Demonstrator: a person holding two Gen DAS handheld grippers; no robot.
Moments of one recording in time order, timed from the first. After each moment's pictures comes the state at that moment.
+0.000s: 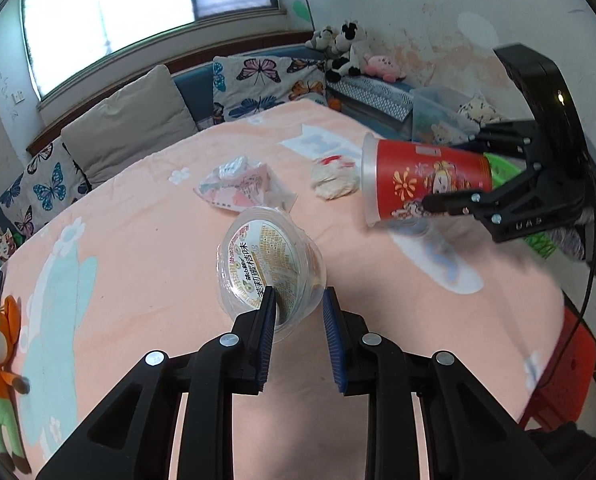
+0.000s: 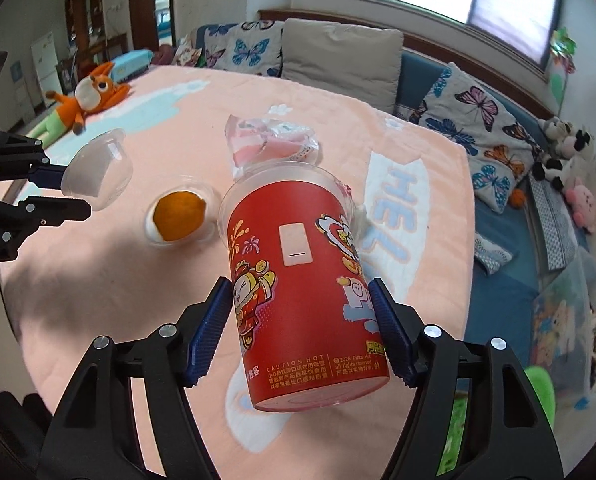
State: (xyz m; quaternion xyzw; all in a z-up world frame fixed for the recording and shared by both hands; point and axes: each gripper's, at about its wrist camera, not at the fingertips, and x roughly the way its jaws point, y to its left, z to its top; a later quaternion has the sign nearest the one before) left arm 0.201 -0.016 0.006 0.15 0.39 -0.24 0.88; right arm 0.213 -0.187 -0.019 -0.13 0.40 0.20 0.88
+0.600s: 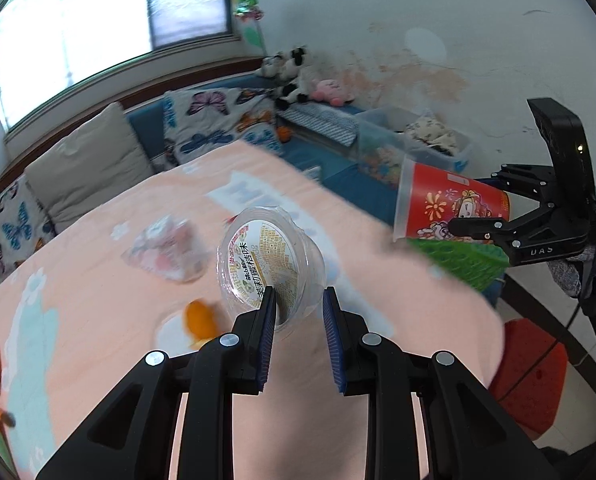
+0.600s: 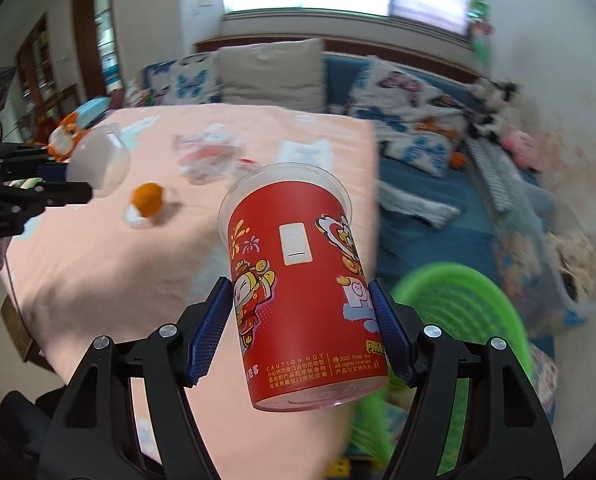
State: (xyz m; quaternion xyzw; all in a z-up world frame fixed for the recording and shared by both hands) left arm 0.177 -0.095 0.043 0.14 0.35 -0.33 0.87; right arm 0.121 -0.306 0.016 -0.06 0.38 0.09 0.92
